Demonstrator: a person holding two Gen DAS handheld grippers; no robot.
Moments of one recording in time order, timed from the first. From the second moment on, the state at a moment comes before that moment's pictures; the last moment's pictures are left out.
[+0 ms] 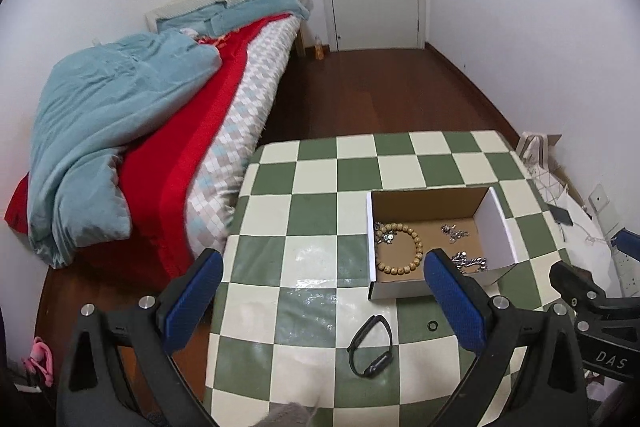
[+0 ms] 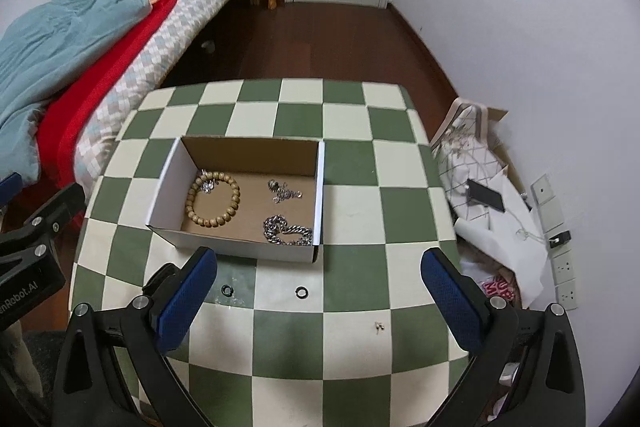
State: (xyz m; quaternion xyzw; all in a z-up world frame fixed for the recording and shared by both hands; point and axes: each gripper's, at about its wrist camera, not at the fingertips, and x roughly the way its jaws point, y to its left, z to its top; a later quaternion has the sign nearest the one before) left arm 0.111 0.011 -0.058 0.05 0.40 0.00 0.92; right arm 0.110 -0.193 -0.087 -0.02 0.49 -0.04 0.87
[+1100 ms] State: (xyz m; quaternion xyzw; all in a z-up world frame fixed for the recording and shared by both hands) left arm 0.075 0.013 -0.175 0.16 0.46 0.07 0.87; right arm 0.035 -0.222 -0.152 0.07 0.49 -0.06 0.86
